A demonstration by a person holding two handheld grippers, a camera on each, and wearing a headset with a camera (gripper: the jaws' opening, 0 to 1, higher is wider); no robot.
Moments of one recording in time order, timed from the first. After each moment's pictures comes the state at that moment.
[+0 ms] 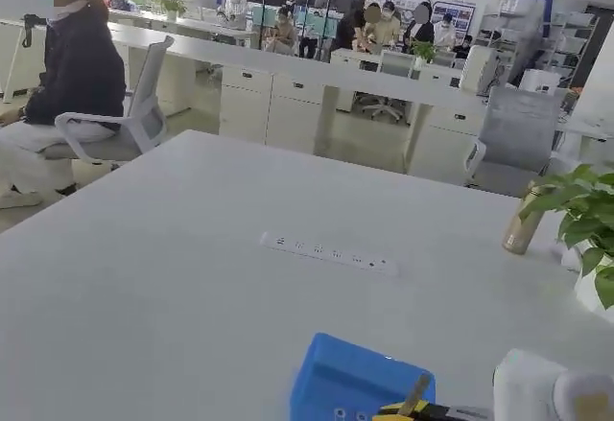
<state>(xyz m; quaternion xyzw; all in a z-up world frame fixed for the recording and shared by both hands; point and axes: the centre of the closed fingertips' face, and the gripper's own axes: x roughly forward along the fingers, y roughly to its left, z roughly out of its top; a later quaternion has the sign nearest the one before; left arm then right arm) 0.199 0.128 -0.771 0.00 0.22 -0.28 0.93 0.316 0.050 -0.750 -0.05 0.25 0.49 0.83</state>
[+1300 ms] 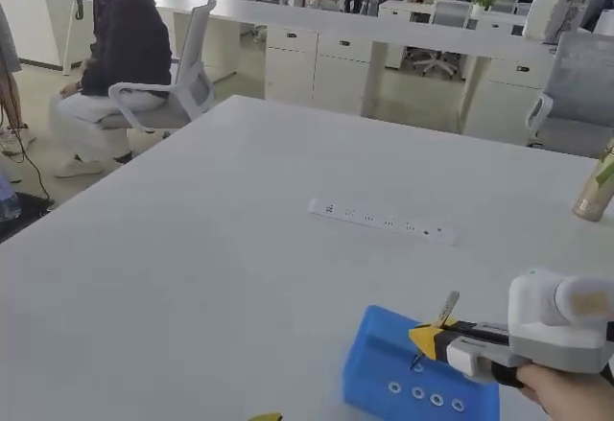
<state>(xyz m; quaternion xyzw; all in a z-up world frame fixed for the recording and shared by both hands) 0.221 0.125 -0.773 0.05 0.21 -0.26 0.94 0.403 0.072 -0.776 -0.04 0.27 0.47 0.84</state>
